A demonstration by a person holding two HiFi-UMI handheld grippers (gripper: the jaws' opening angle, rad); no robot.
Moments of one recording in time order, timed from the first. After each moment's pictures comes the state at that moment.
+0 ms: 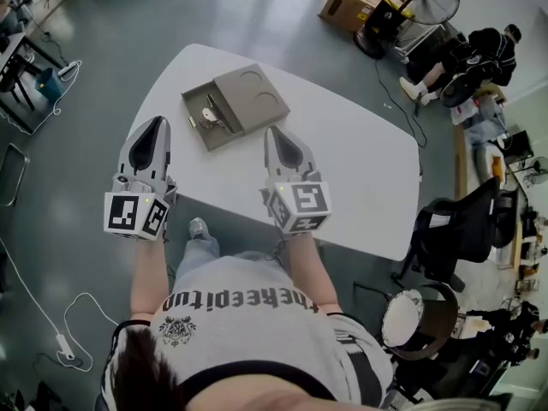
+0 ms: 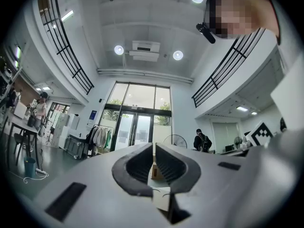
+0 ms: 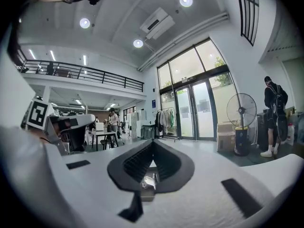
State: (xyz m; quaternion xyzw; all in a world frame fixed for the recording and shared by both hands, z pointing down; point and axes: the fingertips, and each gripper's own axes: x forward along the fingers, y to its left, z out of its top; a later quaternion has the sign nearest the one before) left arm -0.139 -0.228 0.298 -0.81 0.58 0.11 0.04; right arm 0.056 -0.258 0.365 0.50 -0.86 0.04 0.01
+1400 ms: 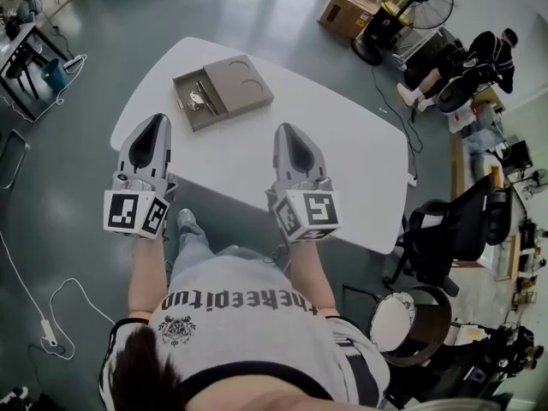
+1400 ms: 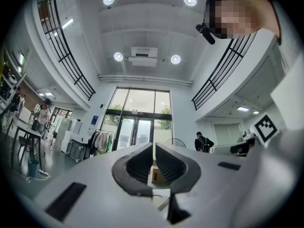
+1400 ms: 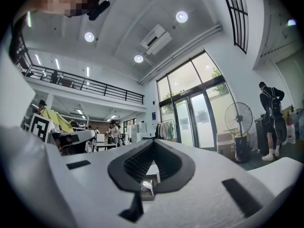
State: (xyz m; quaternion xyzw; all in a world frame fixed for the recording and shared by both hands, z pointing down) left arm -0.064 -0.141 0.288 -0.79 0.59 0.13 0.06; right arm 0.145 -0.169 0.321 0.50 -0.86 0.00 -0.06
